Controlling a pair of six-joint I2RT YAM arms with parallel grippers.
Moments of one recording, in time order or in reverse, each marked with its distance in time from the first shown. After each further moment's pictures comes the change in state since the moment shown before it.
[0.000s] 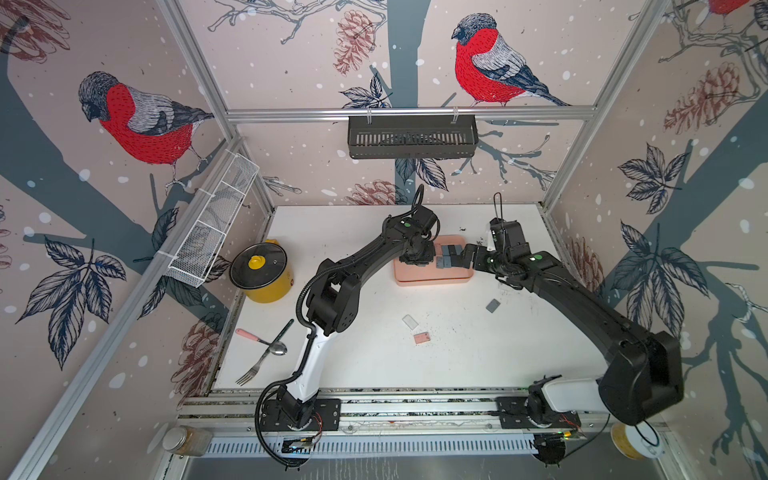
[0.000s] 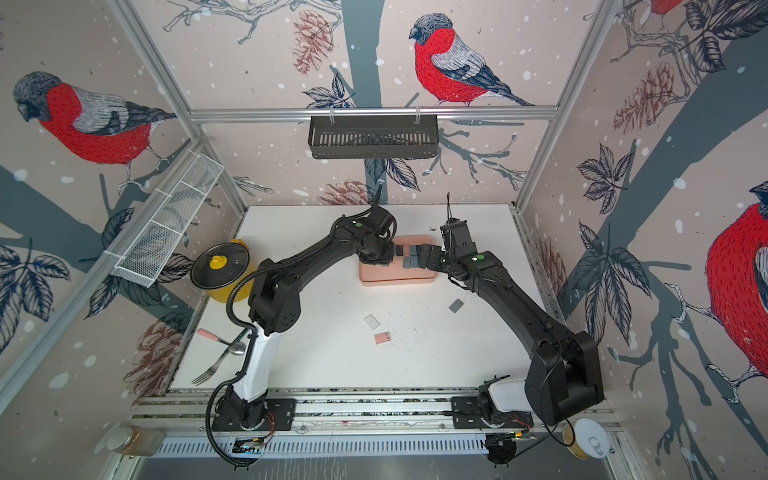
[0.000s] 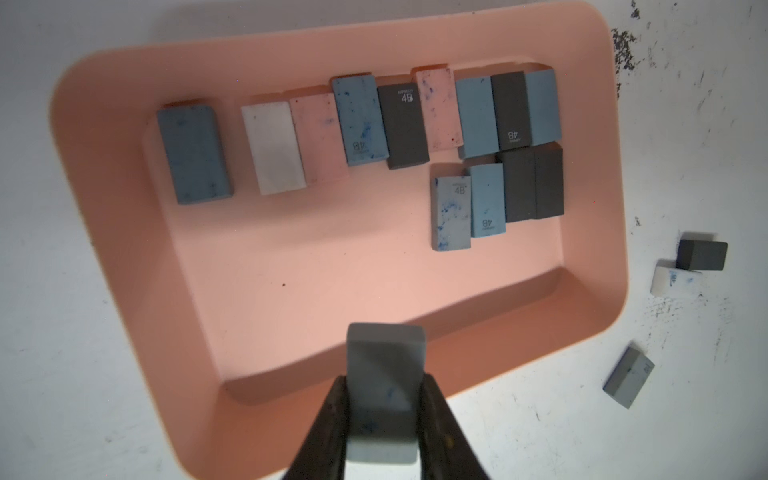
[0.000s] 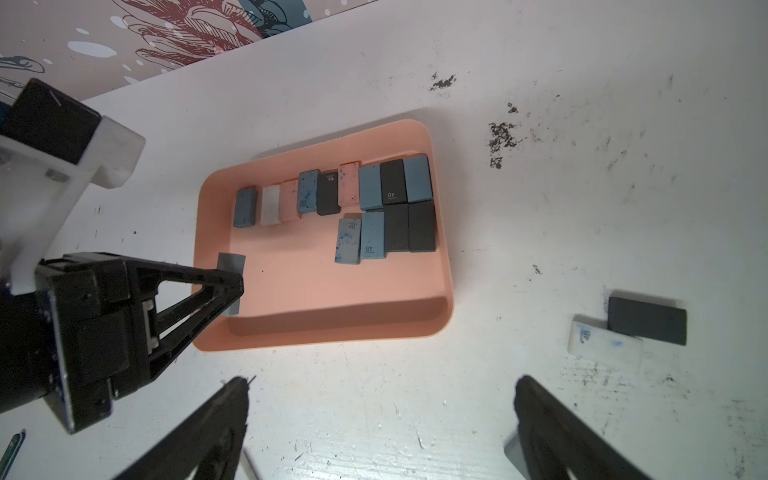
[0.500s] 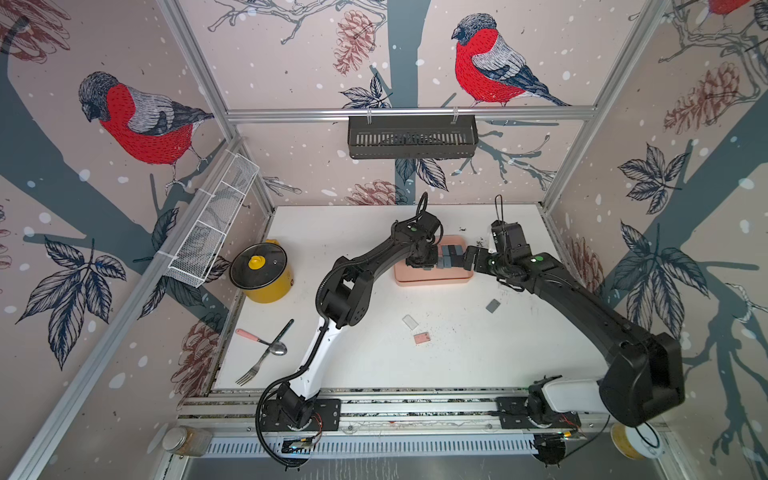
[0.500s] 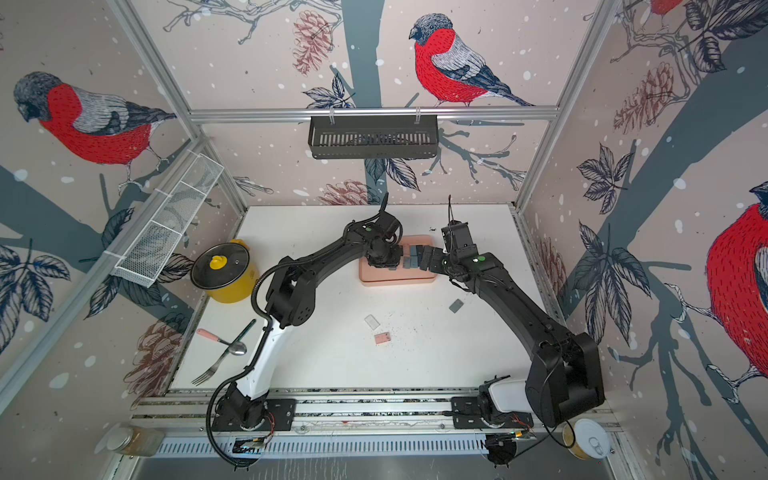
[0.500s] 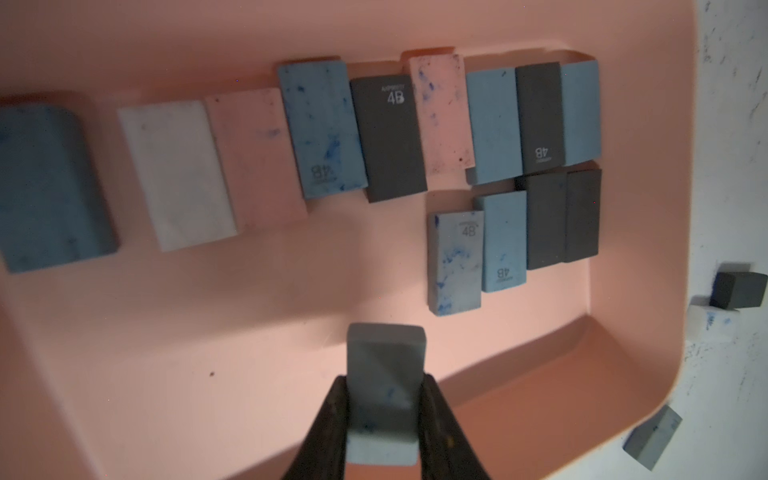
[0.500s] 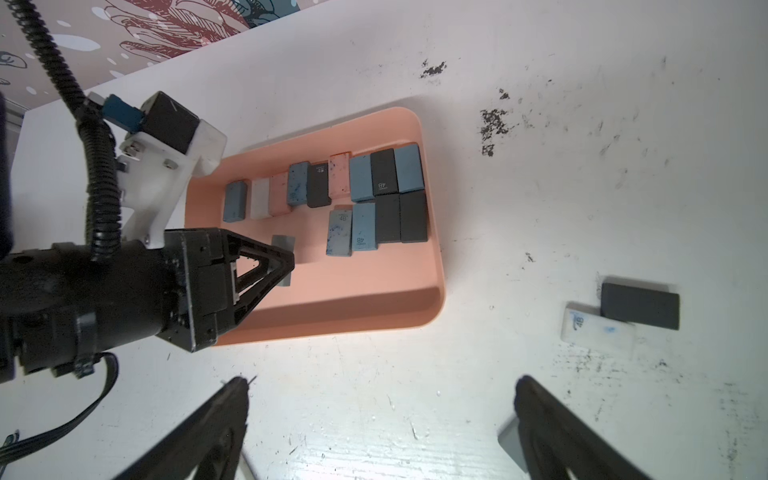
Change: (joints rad) left arm 0.003 0.156 0.085 0.058 0.067 -0.024; right arm -0.006 -0.007 -0.016 -0.006 0.000 0.008
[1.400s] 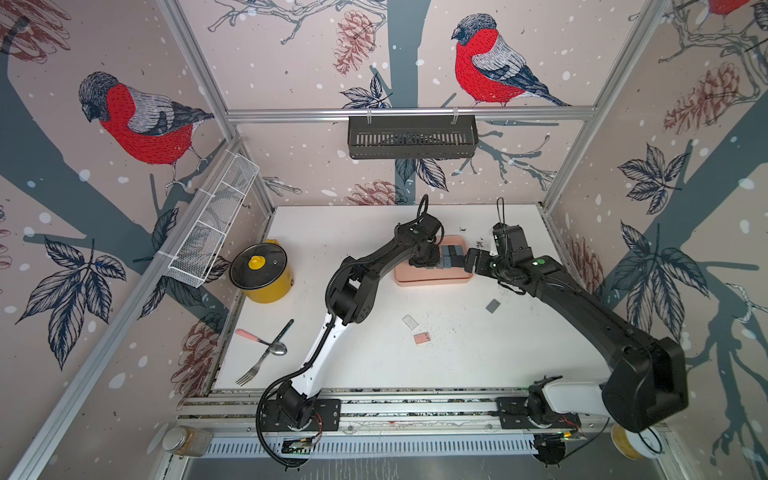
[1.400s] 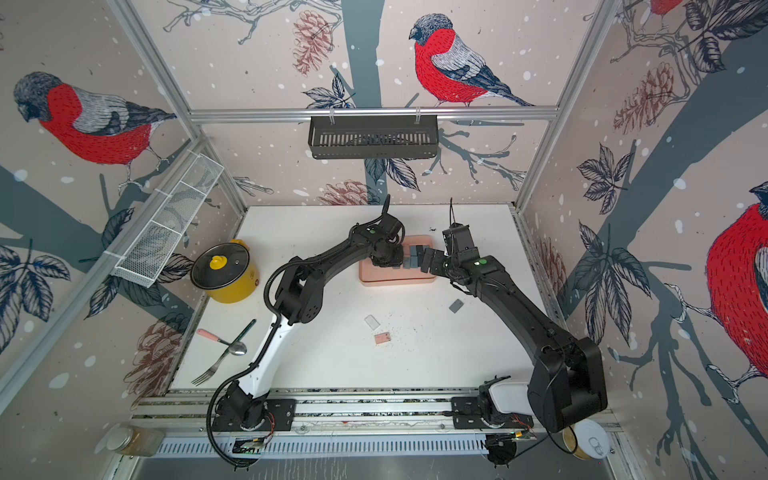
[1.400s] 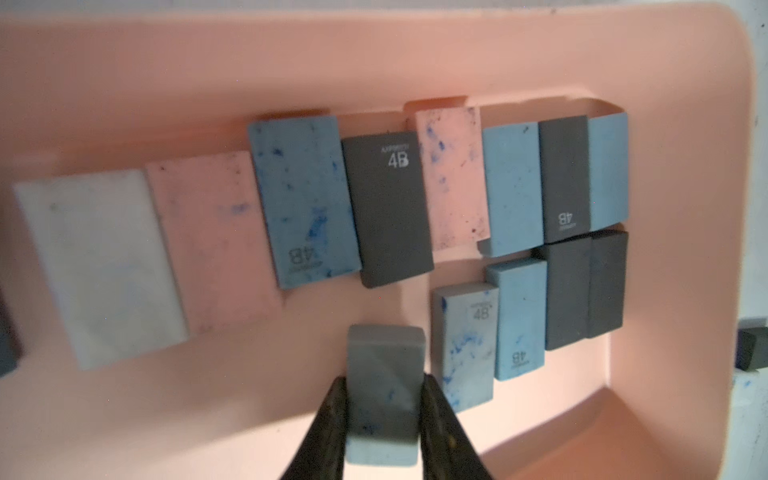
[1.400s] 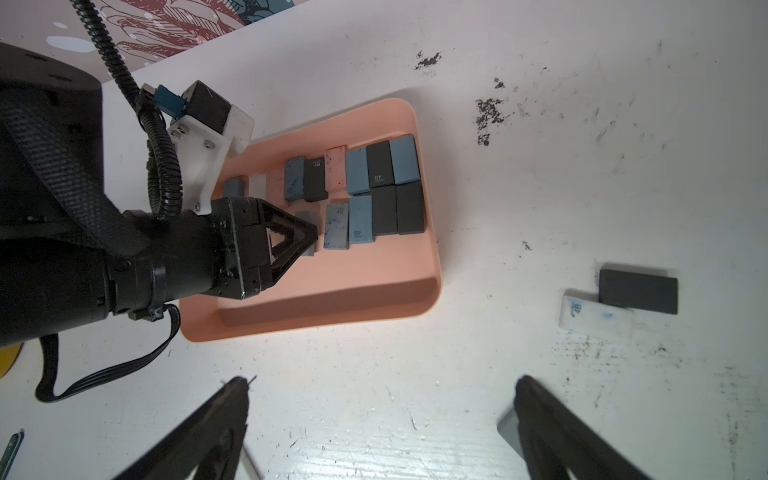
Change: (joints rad) left arm 0.006 0.096 0.070 0.062 0.003 -0.029; right arm 0.000 -0.027 -0.030 -0.002 0.000 0.018
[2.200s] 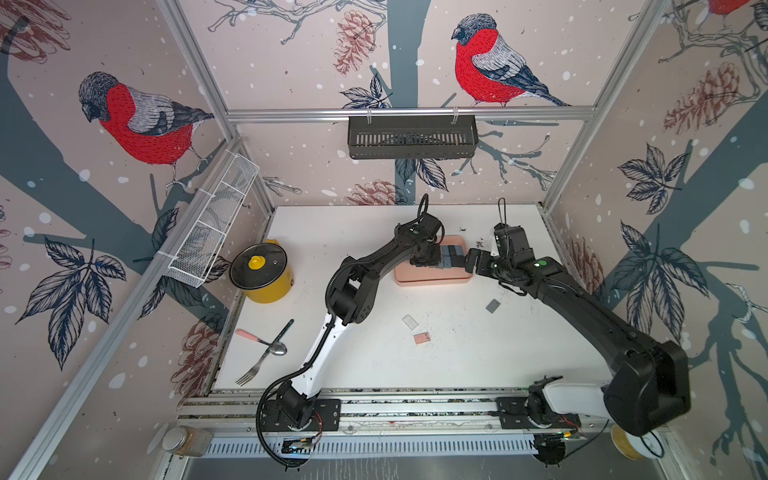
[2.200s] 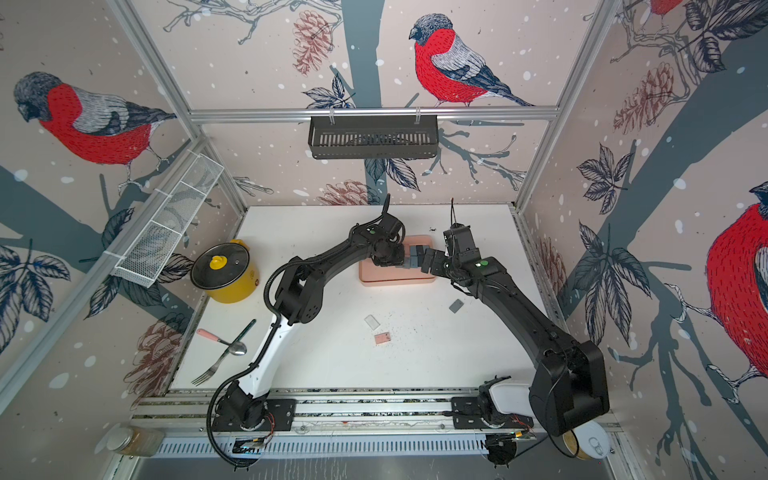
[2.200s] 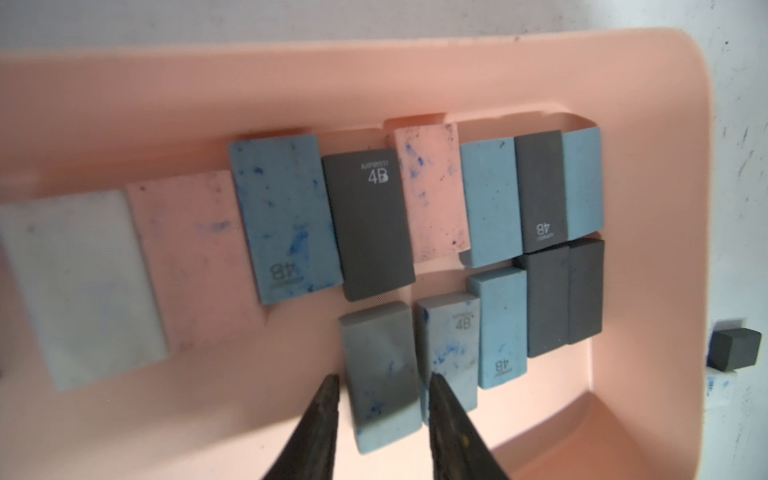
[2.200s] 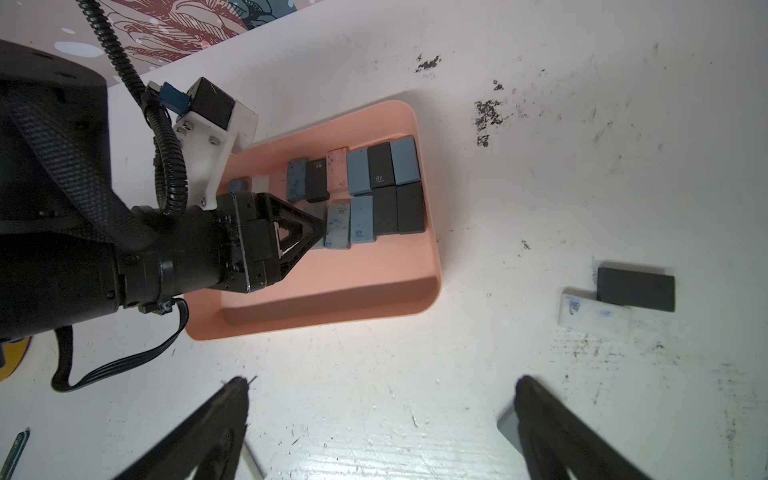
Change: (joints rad) left arm 0.000 -0.011 -0.013 0.030 0.003 0.000; right arm 0.000 -0.019 -0.006 0.001 0.000 0.003
